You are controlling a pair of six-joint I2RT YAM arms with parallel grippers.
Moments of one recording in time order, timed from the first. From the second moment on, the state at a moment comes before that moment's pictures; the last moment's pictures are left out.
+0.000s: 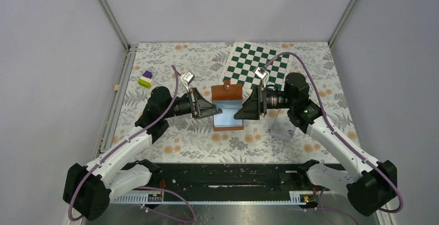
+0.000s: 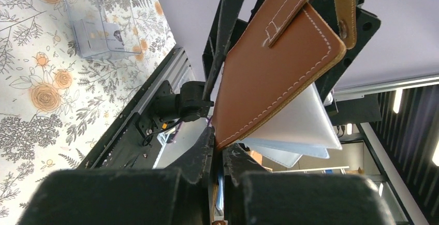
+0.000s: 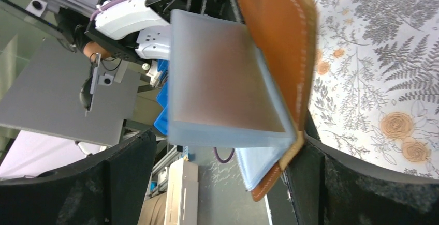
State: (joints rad) left arm -0.52 0.99 0.64 0.29 0.80 -1.20; right arm 0.50 1.07 0.84 0.08 -1.06 0.81
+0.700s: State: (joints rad) left arm -0.54 0.99 0.64 0.35 0.87 -1.28; right arm 0.50 1.11 0.86 0.12 -0.92 0.84
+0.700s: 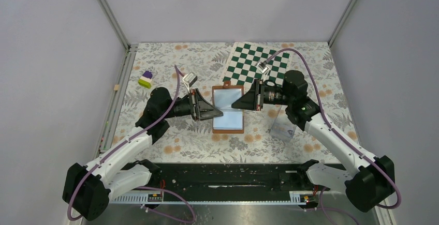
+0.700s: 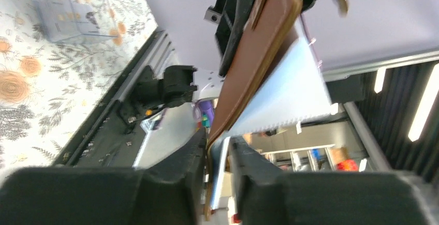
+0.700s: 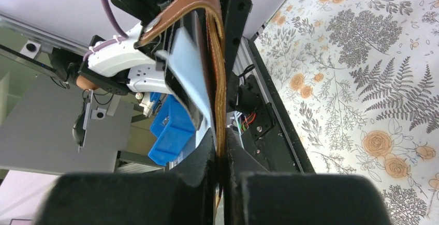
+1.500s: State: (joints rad) left arm -0.62 0.91 0.67 0.15 0.81 -1.02; right arm 0.51 1.08 0.76 0.26 -0.86 1.05
